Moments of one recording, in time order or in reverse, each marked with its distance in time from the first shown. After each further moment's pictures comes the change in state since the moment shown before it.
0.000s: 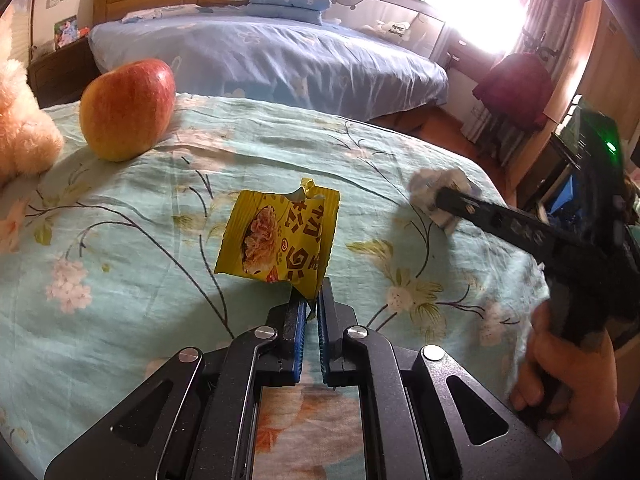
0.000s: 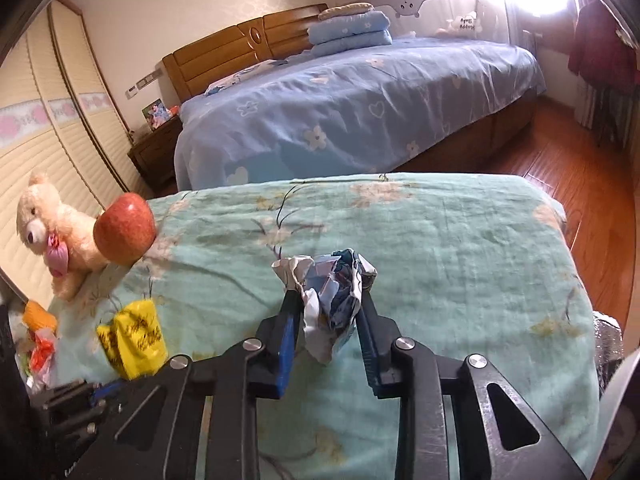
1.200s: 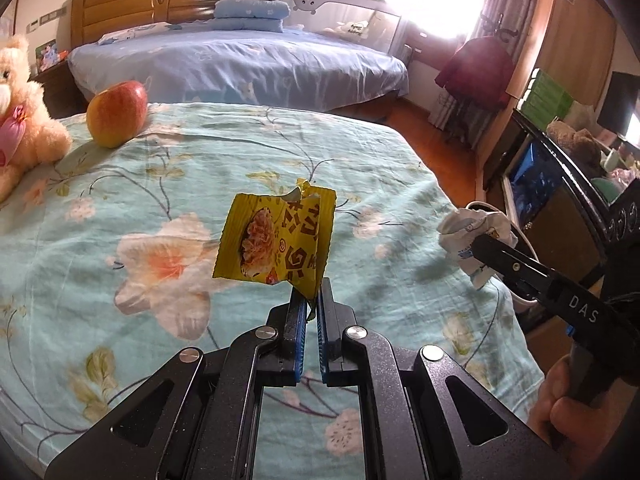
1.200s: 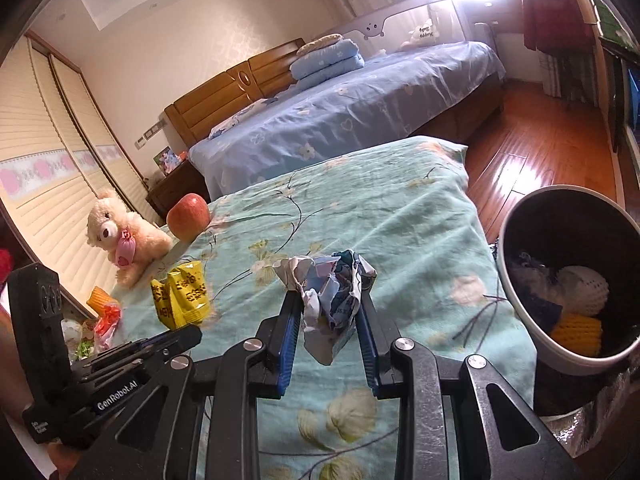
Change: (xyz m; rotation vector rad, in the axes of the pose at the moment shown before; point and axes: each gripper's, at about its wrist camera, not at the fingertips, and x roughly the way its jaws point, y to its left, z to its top) left arm -0.082 -0.065 -0.069 0.082 -0.018 -0.060; right arm -0.155 -0.024 -0.108 0.162 -0.118 0.056
